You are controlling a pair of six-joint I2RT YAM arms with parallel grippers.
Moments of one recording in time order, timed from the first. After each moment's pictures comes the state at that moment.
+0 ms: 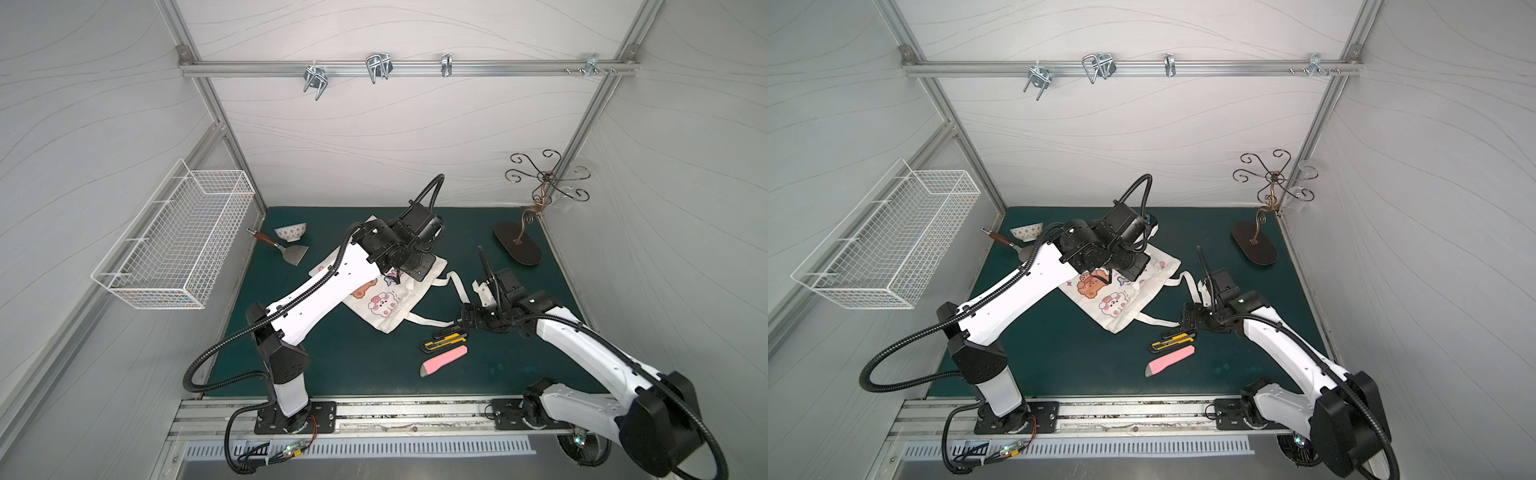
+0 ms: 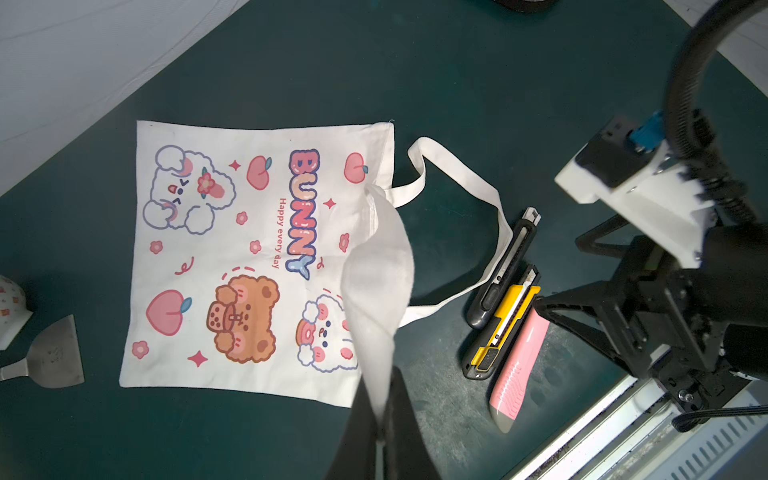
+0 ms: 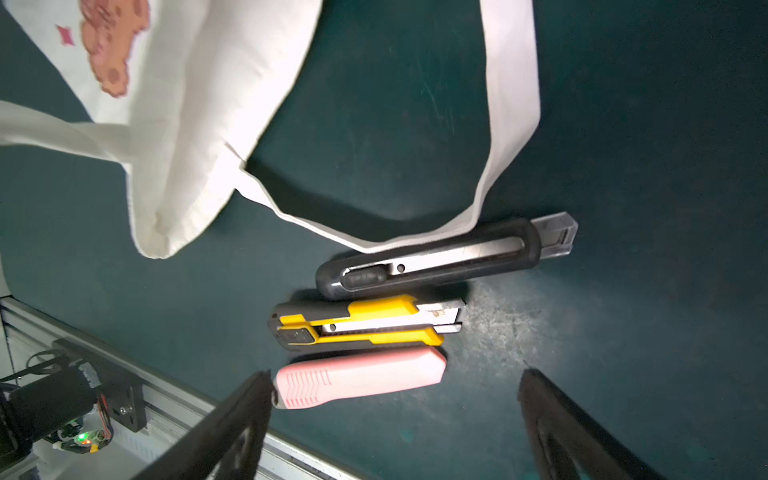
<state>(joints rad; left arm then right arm) -0.88 1.75 2.00 -1.24 -0.18 -0.15 0.53 1.15 0.75 -0.77 -0.24 0.48</state>
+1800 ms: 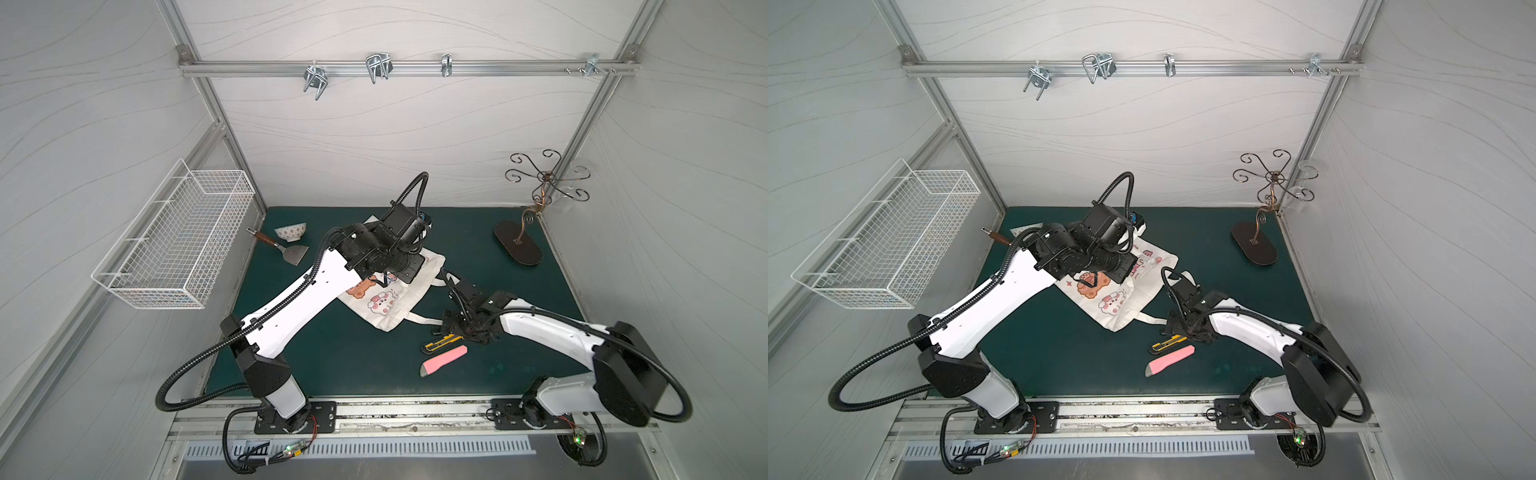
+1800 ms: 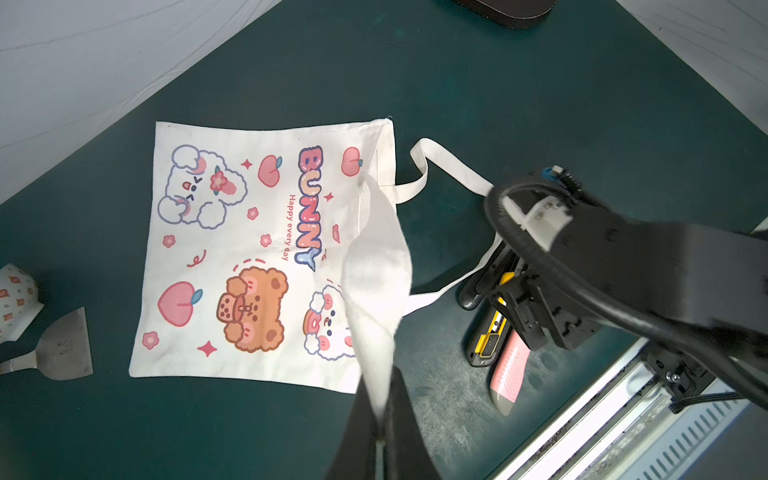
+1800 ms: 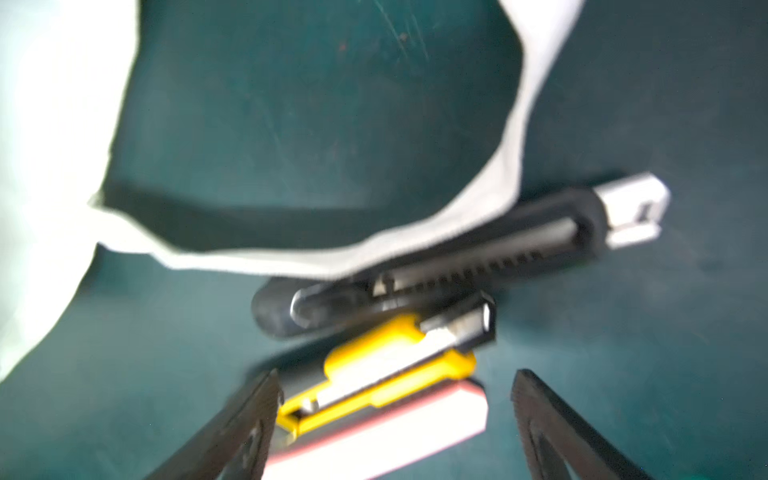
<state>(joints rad) -0.85 1.63 1.89 -1.20 -0.16 -0.13 0.80 1.31 0.78 -0.74 0.01 0.88</state>
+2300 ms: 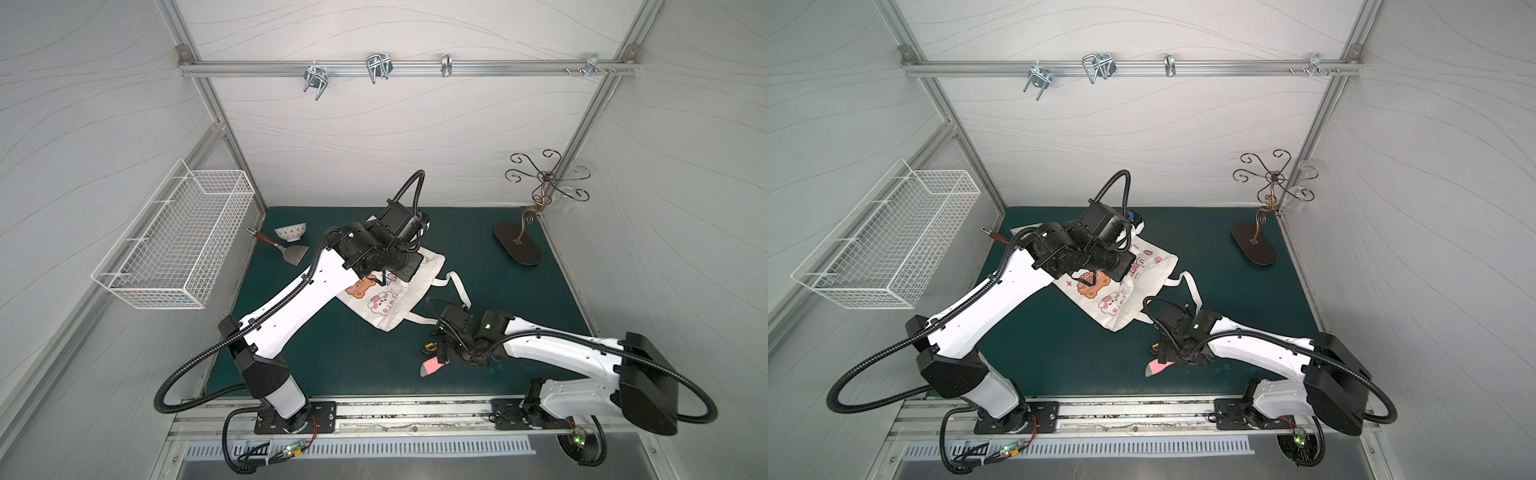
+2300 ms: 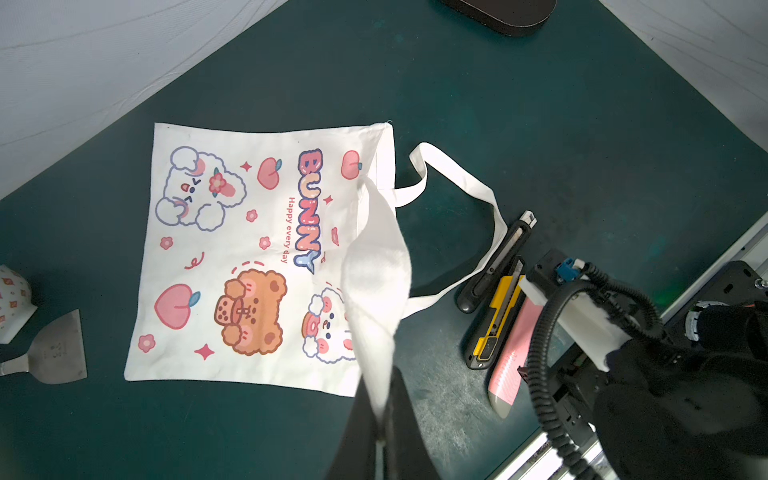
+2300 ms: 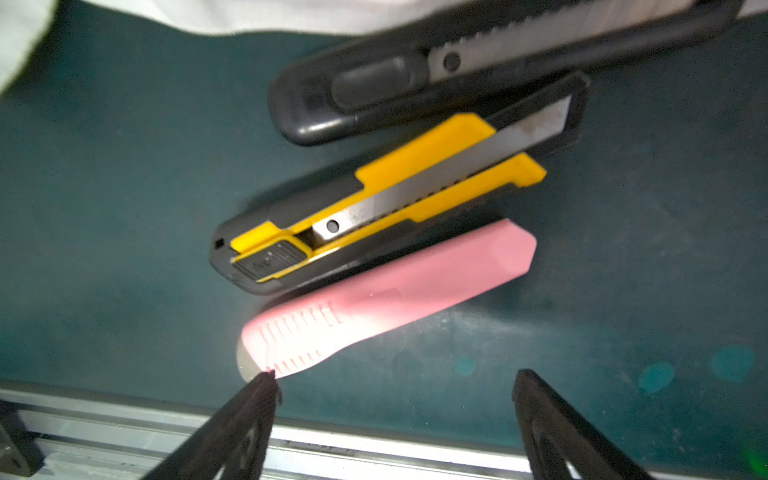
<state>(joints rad) -0.83 1.62 1.89 -1.19 -0.14 -0.13 1.08 1.30 0.75 -0.83 0.00 1.03</state>
